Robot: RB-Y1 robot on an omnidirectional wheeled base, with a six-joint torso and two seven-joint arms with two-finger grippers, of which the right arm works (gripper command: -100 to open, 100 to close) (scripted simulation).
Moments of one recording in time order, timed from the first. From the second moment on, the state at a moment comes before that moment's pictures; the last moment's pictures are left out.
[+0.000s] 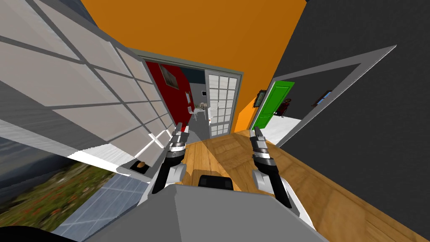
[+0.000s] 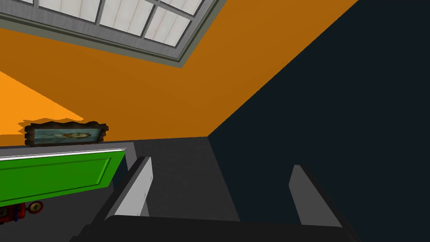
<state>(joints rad) 0.47 -0.04 -0.02 -2.24 0.16 -0.44 0.07</state>
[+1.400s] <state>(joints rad) 0.40 -0.08 -0.09 -1.97 0.24 -0.52 0.28</state>
